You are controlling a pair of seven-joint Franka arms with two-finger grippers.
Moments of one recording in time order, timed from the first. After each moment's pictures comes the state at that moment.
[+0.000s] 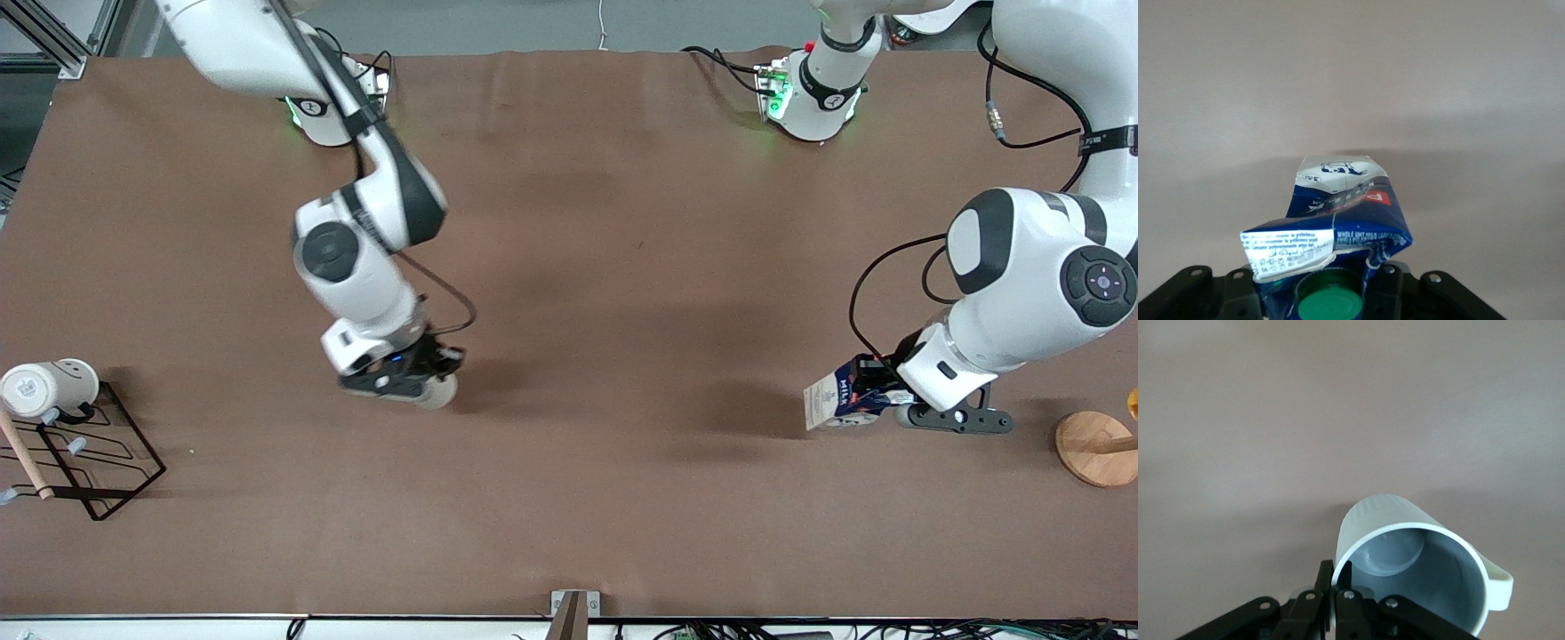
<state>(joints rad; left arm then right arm) -0.01 0.38 -0.16 -1.60 -0.04 2.03 -0.07 0.50 0.48 0.04 -1.70 0.02 2.36 0.66</state>
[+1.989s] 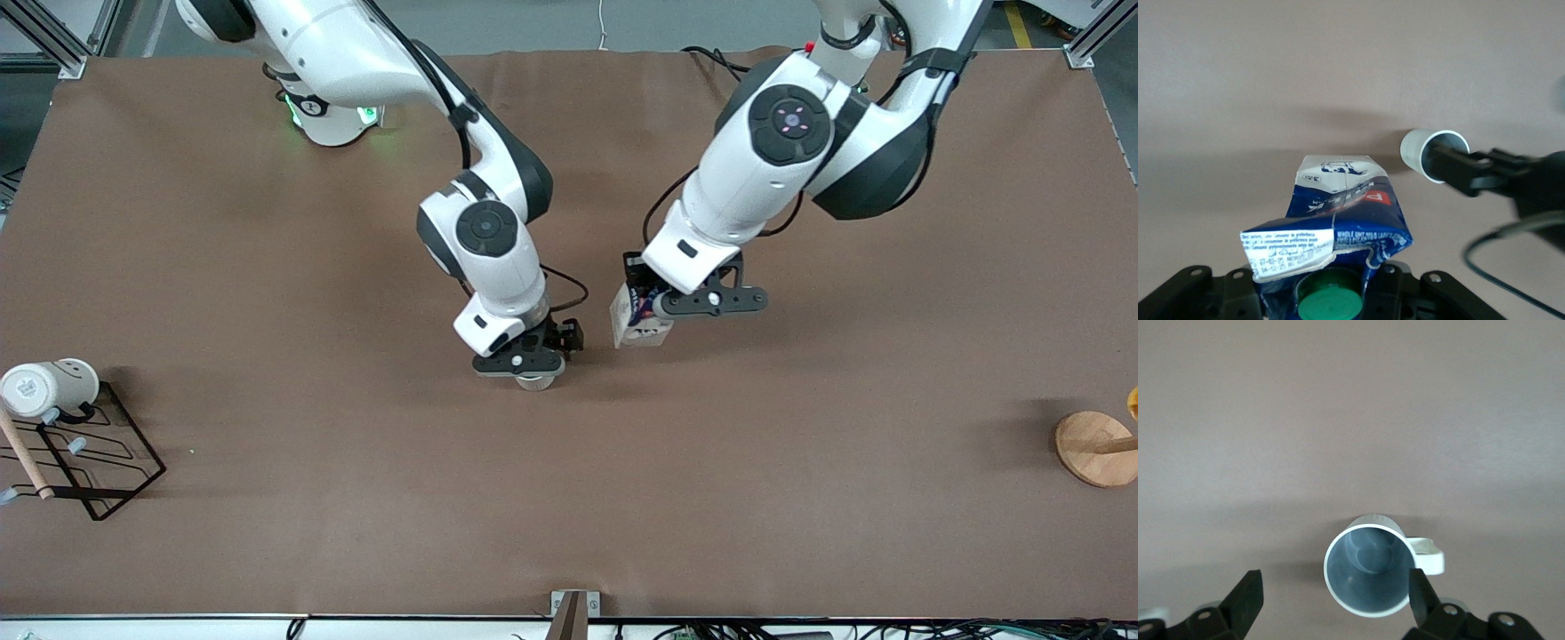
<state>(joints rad) -0.26 0.36 -0.44 -1.52 -0.01 1.94 -0.75 0.62 0.60 0.02 -1.43 0.00 2.21 0.71</state>
